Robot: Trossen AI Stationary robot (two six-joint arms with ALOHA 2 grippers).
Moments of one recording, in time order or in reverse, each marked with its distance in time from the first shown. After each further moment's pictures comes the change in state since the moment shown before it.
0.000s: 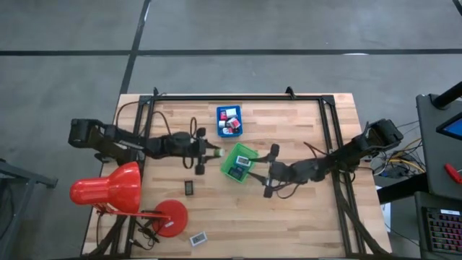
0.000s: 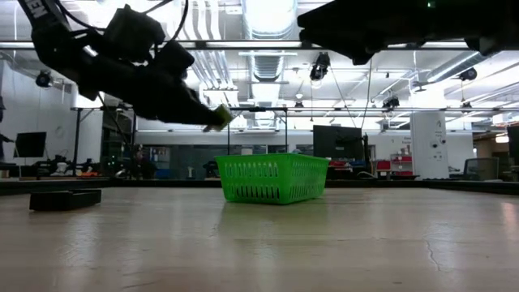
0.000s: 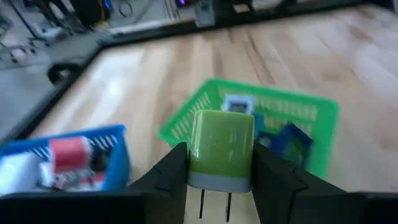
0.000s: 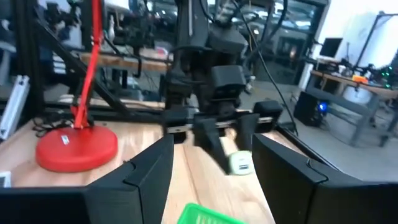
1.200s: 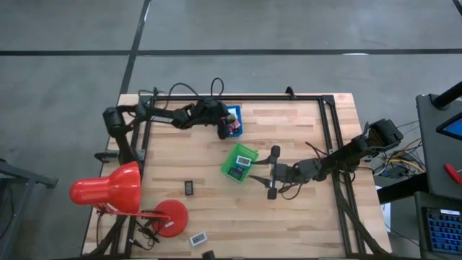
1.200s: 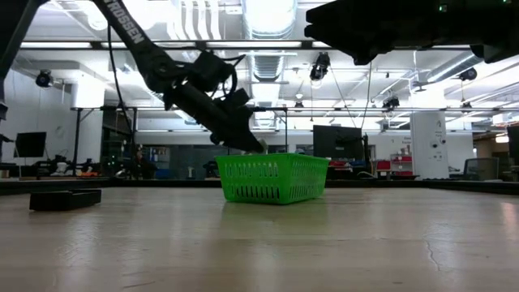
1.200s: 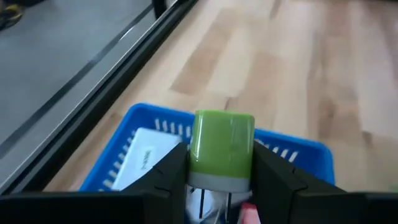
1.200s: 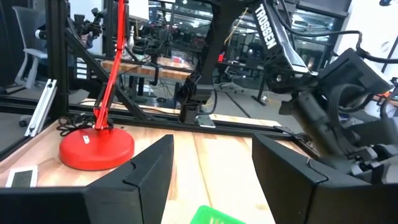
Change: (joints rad) left arm 0.367 0.388 0.516 -0.329 0.047 -0.102; right arm 0.004 0.000 -0.052 0.087 -0.076 -0.029
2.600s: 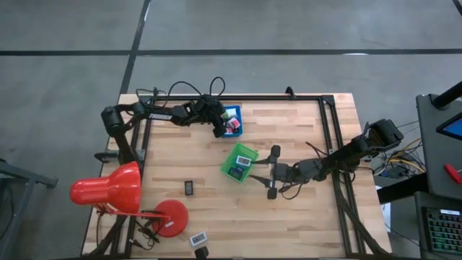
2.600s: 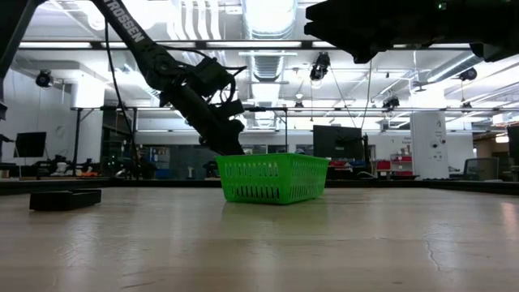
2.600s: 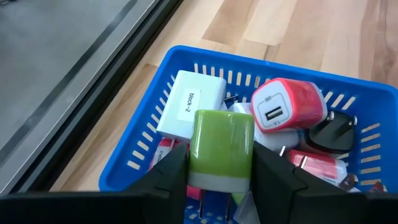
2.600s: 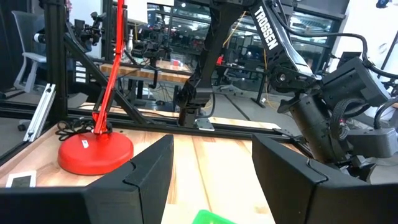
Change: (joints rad) left arm 0.037 -0.011 0.024 -0.195 -0.094 0.057; right arm 0.000 -0.002 0.002 0.011 0.003 -0.001
